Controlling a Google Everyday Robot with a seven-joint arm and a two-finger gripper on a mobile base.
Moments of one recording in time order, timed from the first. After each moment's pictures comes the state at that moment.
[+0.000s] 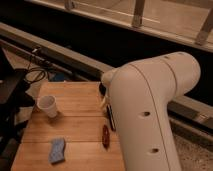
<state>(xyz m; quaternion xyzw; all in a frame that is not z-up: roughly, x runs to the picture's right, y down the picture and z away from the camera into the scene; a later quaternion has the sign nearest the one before) 0.055 0.129 0.877 -0.25 0.27 0.71 0.60</state>
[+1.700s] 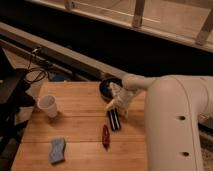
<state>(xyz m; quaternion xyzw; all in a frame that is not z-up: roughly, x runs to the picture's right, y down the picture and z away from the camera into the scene) 0.065 0.153 0.882 -0.38 0.20 0.75 0.51</state>
